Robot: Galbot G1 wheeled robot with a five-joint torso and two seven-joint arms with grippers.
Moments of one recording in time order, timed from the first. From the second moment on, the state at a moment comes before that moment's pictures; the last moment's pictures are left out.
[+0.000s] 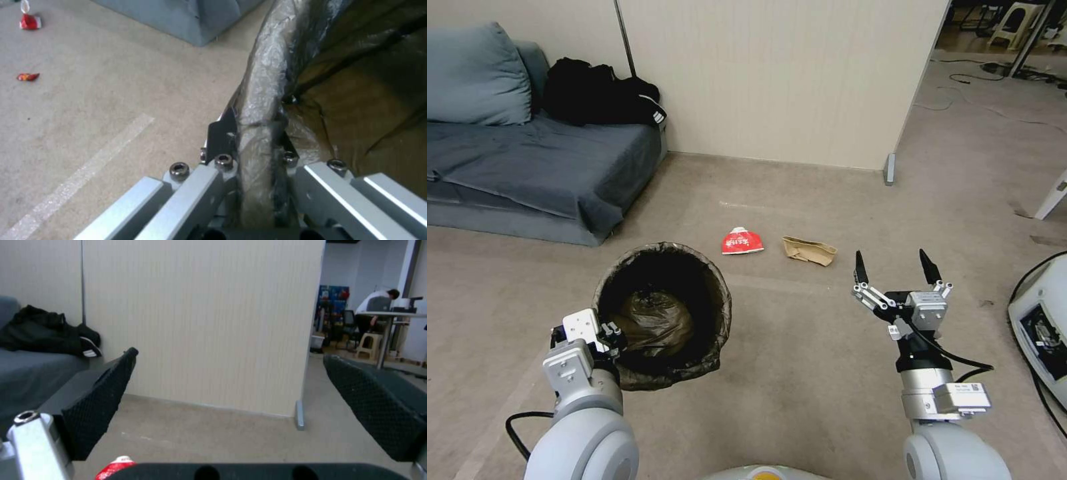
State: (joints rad) left arm 1.65 -1.50 -0.44 -2.50 -0.33 0.72 -0.73; right arm -1.68 1.61 0.57 2.29 -0.06 0.16 -0.06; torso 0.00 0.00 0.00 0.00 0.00
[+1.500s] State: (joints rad) left arm 1.64 -1.50 -0.45 -2.50 -0.40 0.74 -0.77; right arm -1.54 1.52 0.57 2.18 -0.05 0.22 -0.09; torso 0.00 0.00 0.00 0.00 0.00
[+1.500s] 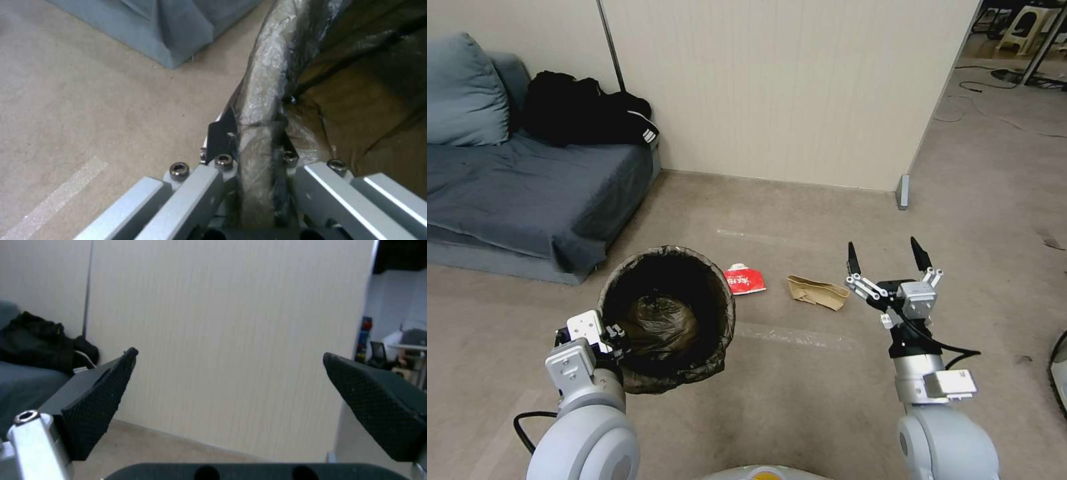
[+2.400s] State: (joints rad) left arm 1.62 -1.48 -0.45 -2.48 -0.44 0.74 -0.75; right arm -1.05 1.11 0.31 1.47 0.02 0.15 -0.36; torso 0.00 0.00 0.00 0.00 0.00
